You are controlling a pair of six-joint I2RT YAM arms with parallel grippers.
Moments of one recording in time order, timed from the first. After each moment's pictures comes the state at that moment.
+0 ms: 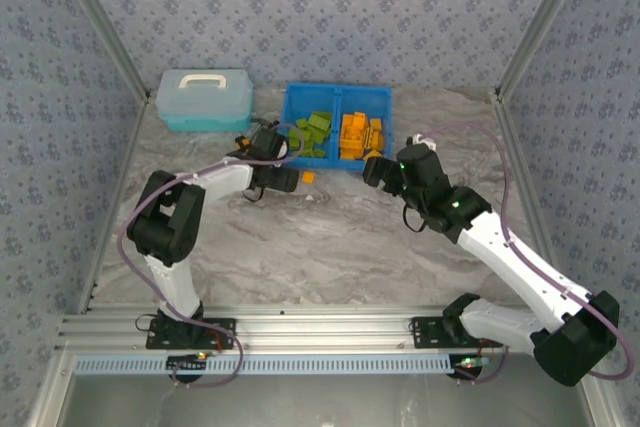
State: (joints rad) left arm -0.48 1.86 1.18 -0.33 -0.11 -0.15; right arm 0.60 1.08 0.98 -0.55 0.26 0.69
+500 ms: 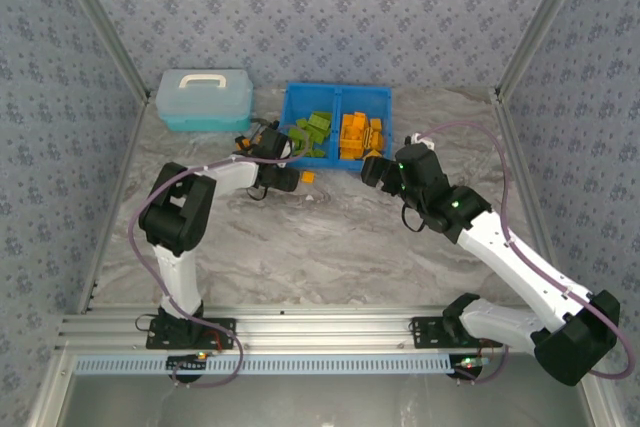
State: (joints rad) left arm -0.47 1.95 1.22 -0.30 -0.06 -0.12; right arm 0.61 1.08 0.99 -0.55 0.27 0.69
